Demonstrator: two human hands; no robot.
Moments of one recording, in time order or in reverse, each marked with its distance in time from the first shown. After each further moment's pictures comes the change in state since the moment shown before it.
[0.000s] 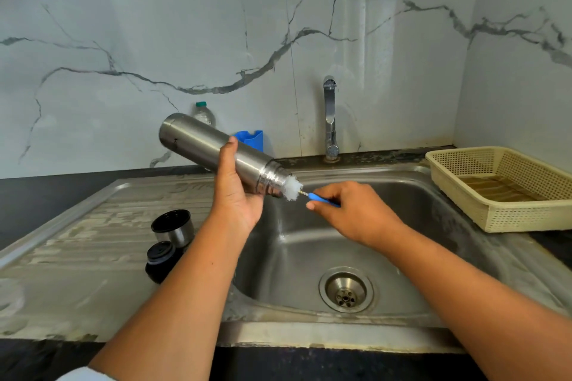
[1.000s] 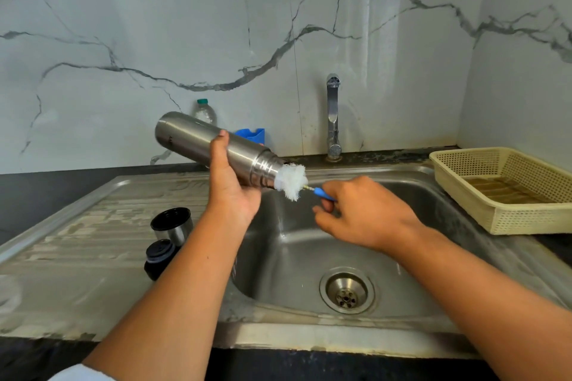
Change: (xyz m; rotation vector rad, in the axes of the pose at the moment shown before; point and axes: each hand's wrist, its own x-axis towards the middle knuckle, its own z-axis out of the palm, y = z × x) left_hand 0.001 0.008 0.003 -0.091 0.003 -0.002; right_hand -0.007 -0.011 -0.012 -0.435 0.055 -0.210
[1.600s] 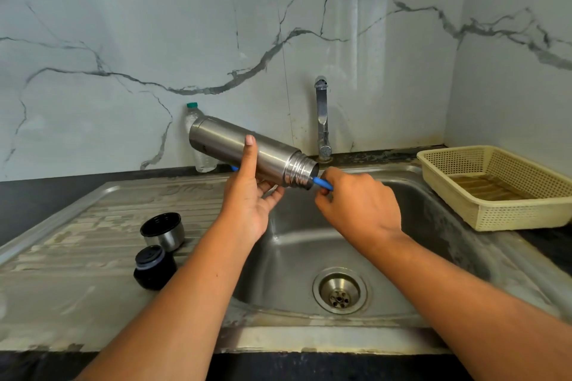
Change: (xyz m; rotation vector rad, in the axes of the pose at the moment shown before) left_hand -0.015 -0.028 0.007 0.291 0.016 -0.069; right_hand 0.002 0.001 0.013 -0.115 0.261 0.245
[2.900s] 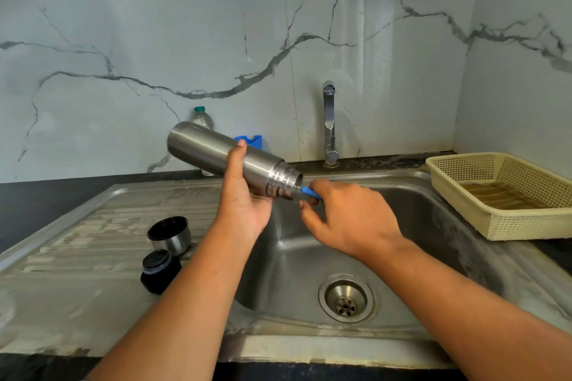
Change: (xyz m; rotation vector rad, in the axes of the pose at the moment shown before) left_hand 0.008 0.012 -0.005 -0.254 -0.059 0.041; right_hand -0.003 -0.013 0.000 0.041 -0.058 -0.217
